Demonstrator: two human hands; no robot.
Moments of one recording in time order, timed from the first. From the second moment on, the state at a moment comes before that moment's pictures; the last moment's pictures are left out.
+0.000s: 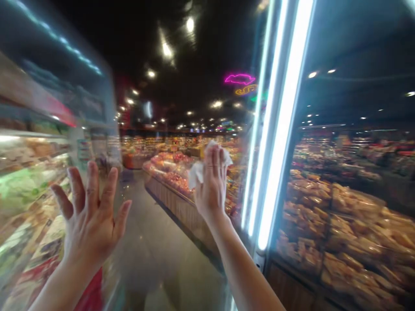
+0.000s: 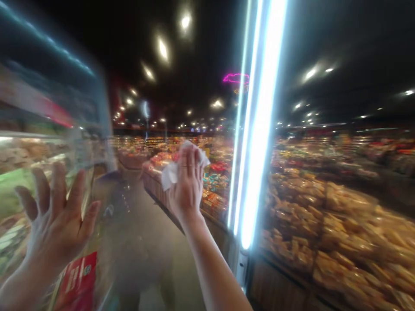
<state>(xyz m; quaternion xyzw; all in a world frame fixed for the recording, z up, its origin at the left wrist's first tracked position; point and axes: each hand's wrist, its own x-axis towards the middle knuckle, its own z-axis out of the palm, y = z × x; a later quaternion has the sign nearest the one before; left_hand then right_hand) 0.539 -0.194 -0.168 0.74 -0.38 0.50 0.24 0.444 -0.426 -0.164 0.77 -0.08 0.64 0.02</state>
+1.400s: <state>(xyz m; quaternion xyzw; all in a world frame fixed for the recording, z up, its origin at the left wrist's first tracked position) 0.466 -0.362 -0.254 0.73 -0.40 0.52 0.17 0.376 -0.545 -0.293 0.80 -0.08 0.59 -0.01</state>
